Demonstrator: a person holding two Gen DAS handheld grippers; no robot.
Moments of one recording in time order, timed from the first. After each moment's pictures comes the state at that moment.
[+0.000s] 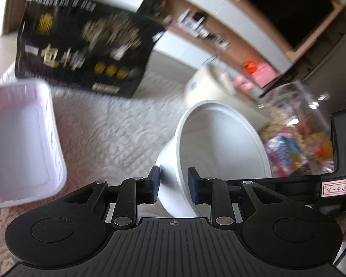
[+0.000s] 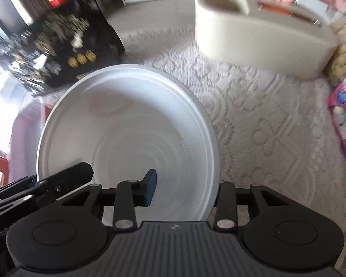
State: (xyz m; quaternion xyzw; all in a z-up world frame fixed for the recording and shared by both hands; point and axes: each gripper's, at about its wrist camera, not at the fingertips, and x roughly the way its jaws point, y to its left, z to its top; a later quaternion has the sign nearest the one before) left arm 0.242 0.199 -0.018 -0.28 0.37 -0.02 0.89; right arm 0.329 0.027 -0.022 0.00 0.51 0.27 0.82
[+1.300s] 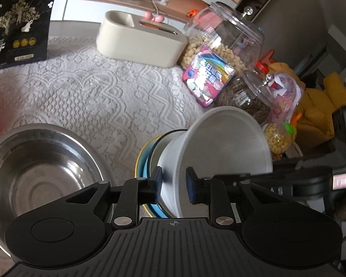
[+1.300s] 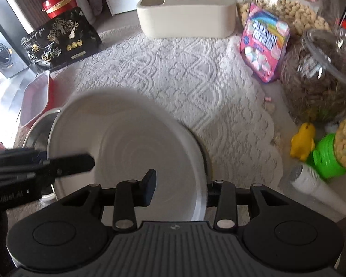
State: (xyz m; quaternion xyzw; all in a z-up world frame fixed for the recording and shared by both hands) left arm 0.183 0.064 0.000 -0.19 0.44 -0.15 0.87; right arm 0.208 -0.156 -0.023 0.02 0.51 0.25 0.83
